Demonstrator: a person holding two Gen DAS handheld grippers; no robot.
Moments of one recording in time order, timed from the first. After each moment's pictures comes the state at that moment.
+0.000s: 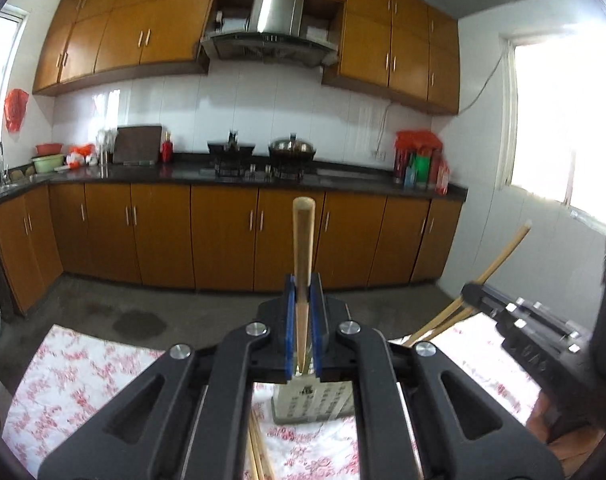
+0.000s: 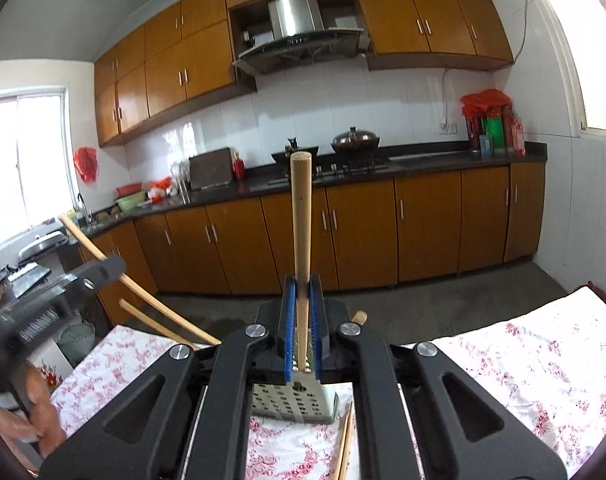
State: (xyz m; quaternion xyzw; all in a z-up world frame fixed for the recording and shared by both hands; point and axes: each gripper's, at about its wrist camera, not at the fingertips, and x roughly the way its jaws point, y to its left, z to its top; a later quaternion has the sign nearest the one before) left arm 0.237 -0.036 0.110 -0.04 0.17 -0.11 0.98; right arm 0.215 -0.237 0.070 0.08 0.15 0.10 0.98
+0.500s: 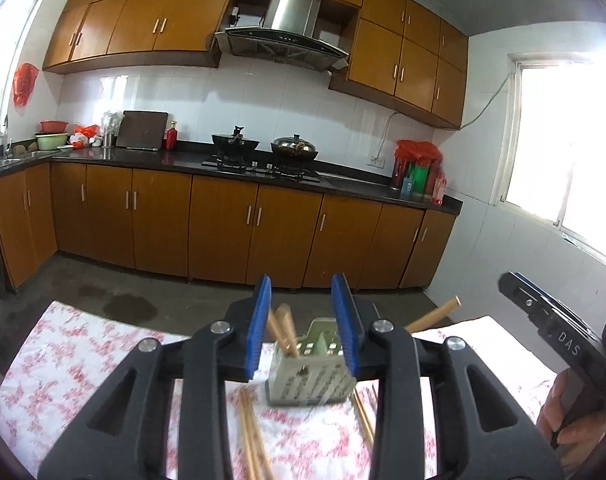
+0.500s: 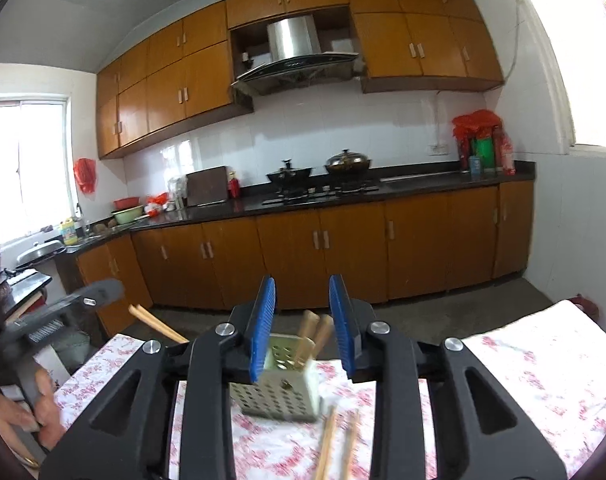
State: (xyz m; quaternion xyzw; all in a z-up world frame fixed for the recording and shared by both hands) left arm 0.196 0.005 0.108 -0.08 0.17 -0.11 0.98; right arm 0.163 -0.262 0.092 0.07 0.11 0.09 0.99
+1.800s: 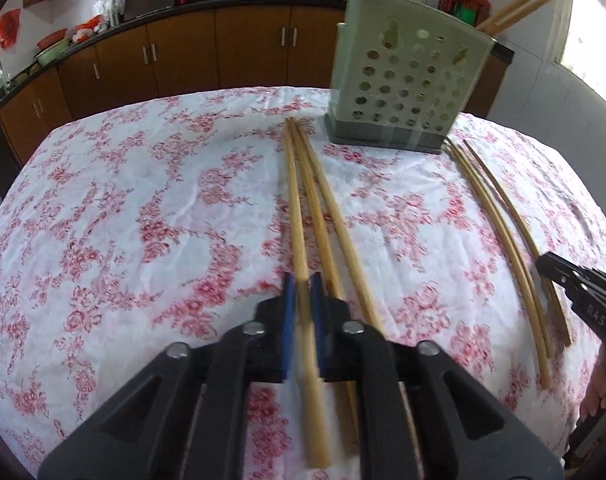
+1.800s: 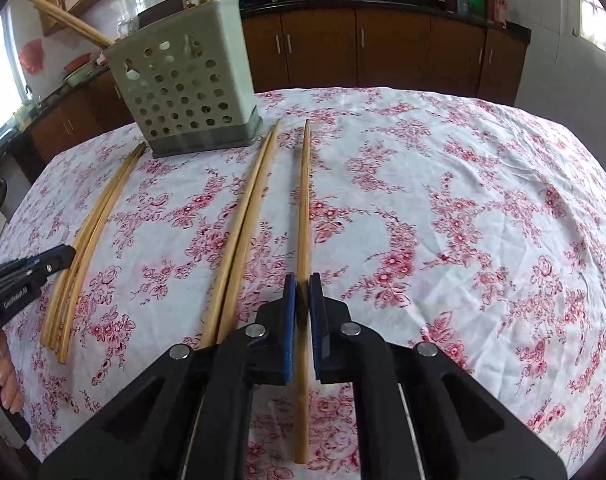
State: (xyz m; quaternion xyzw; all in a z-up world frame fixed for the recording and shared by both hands) left arm 0.201 0.003 -0.113 -0.01 0.44 -0.05 0.90; right arm 0.179 -0.253 -0.128 0.04 0.42 0.05 0.91
